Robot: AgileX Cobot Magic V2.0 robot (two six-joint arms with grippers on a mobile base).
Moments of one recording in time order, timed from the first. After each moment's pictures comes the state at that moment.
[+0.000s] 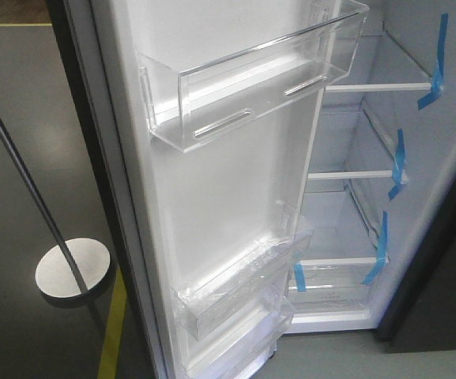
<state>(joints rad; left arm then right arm) 0.04 -0.01 0.02 -0.04 0.12 0.04 0.00 1.18 -1.46 0.26 0.71 -0.06</state>
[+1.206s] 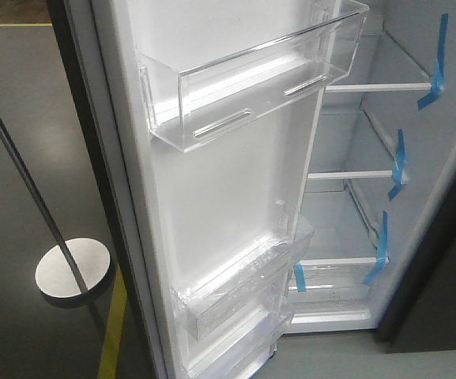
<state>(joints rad) 0.04 -0.01 0.02 -0.04 0.12 0.04 0.00 1.18 -1.46 0.27 0.70 -0.06</state>
